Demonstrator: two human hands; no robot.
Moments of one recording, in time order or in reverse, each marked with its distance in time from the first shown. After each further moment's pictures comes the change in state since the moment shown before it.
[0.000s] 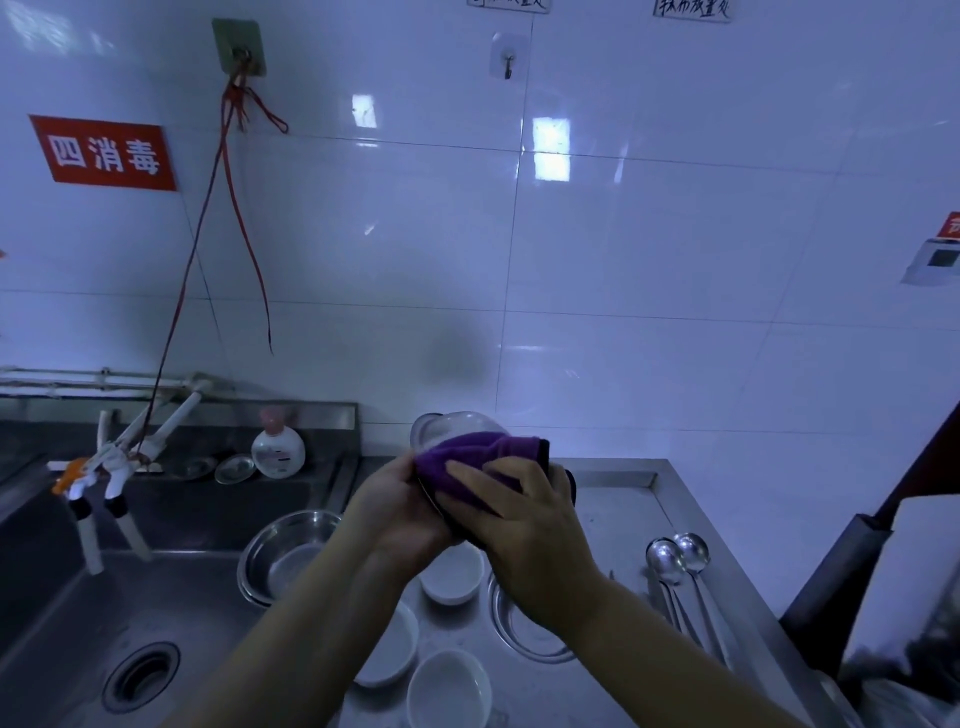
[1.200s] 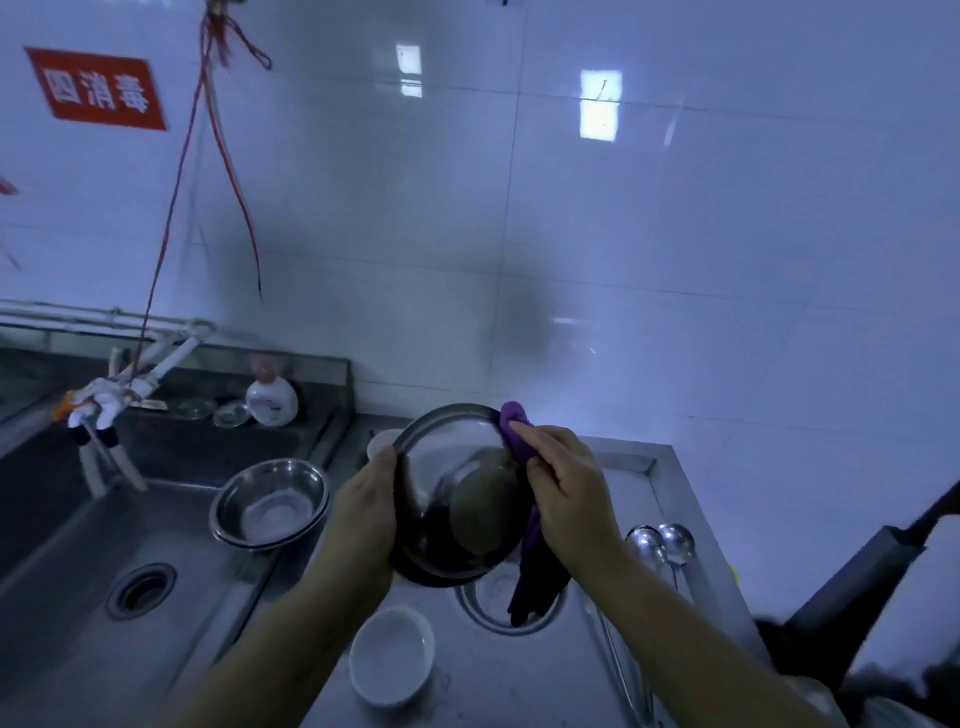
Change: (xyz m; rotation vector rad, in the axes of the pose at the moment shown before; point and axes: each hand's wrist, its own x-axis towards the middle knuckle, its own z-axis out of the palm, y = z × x) left_hand 0.033 -0.084 0.006 0.594 0.503 0.474; right_hand -0.049 0.096 -0.022 0.639 -0.135 0.663
